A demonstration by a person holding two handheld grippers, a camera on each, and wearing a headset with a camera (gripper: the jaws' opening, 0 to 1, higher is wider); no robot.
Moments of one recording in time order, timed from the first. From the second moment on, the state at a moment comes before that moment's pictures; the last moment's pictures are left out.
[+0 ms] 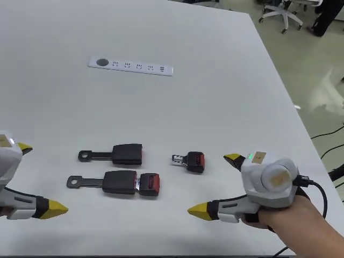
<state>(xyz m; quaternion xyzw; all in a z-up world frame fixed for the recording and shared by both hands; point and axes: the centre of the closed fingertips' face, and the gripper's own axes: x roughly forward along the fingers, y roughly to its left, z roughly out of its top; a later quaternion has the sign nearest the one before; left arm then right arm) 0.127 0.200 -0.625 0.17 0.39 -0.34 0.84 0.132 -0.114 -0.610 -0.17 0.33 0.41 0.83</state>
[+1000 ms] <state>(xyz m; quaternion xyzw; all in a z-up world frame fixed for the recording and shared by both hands) 0.113 0.207 -0.626 0.13 0.40 -0.32 0.85 0.124 -0.105 -0.614 -0.14 0.34 0.40 0.84</state>
